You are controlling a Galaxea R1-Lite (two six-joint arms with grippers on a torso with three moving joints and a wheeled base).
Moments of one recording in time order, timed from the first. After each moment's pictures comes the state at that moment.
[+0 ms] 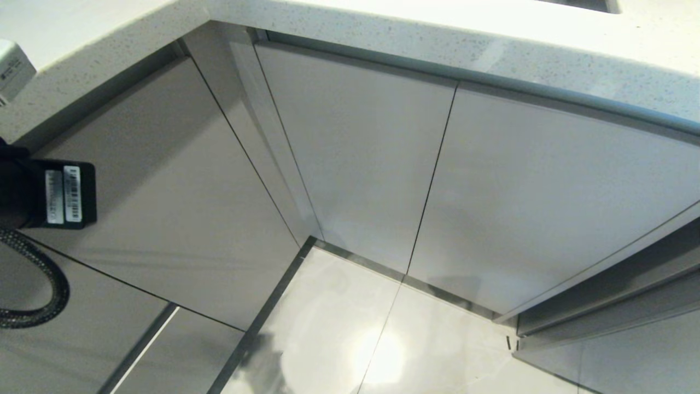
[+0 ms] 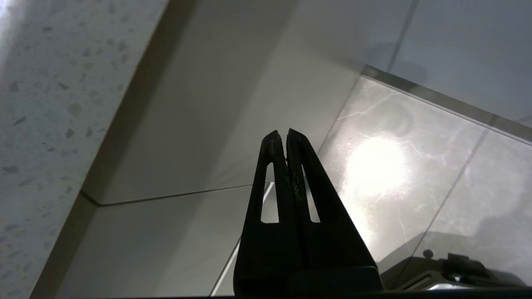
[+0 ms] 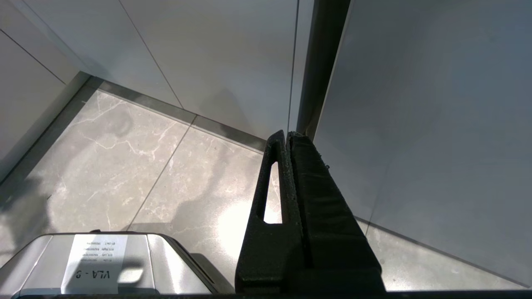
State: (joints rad) left arm -0.62 1.17 -1.23 0.46 0.87 -0.04; right arm 0.01 0.00 0.00 0.00 0.00 0.02
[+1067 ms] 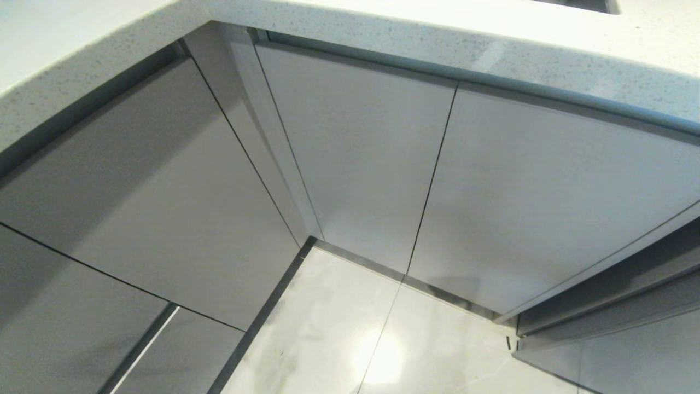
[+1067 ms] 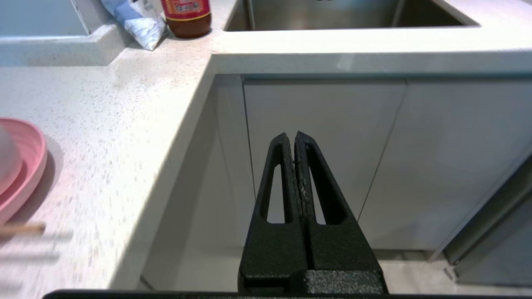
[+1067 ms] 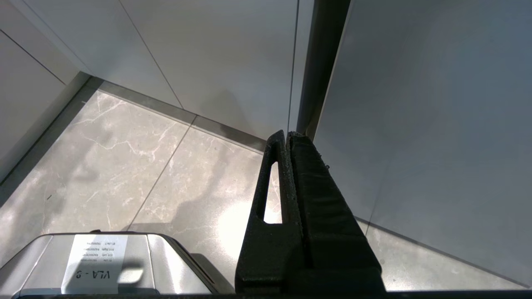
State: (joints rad) left arm -0.16 0.54 -1.06 0.15 -0.24 0.19; right arm 0.01 0.00 0.00 0.00 0.00 0.02
